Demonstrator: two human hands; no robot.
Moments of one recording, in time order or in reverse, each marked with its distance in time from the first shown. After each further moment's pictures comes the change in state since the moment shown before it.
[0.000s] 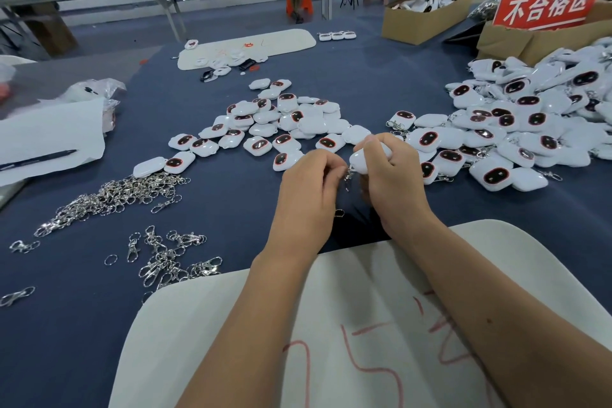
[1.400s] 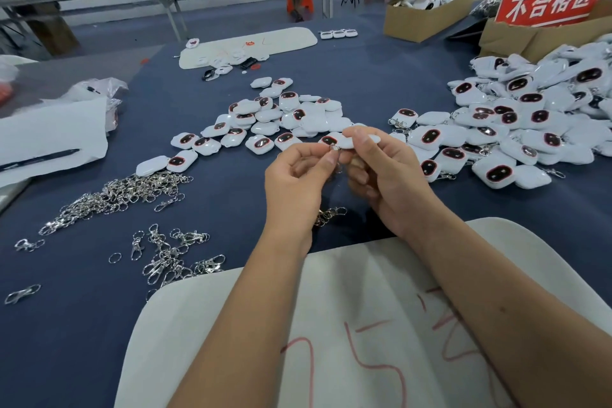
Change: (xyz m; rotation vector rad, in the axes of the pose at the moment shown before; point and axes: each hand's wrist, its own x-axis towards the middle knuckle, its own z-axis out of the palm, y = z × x) left_hand 0.005 0.006 -0.003 -0.688 0.181 -0.465; right_hand -0.002 -0.003 -0.007 0.587 -0.411 0.120
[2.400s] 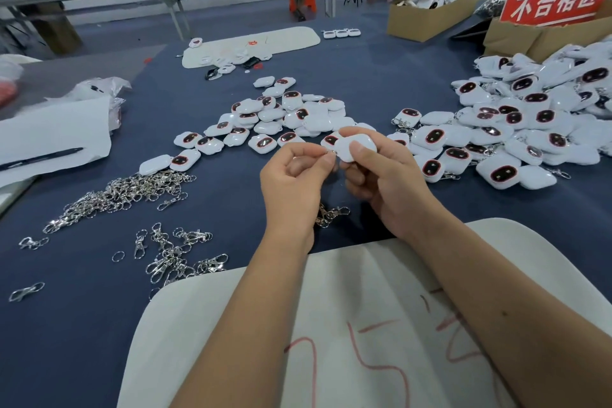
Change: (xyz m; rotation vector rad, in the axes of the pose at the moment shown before) left_hand 0.001 -0.001 -0.002 -0.028 0.079 0.035; right_hand 0.001 0.005 0.000 -0.072 0.020 0.059
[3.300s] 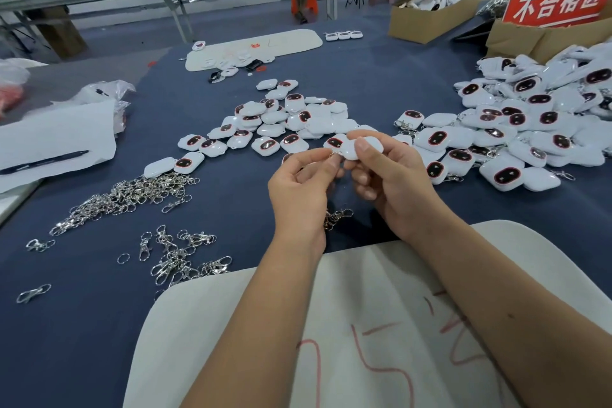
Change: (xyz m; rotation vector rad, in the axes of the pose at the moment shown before) left_hand -0.005 -0.001 0.007 -0.128 0.019 -0.155; right_hand -0.001 -0.002 -0.001 0.084 0.011 -0.034
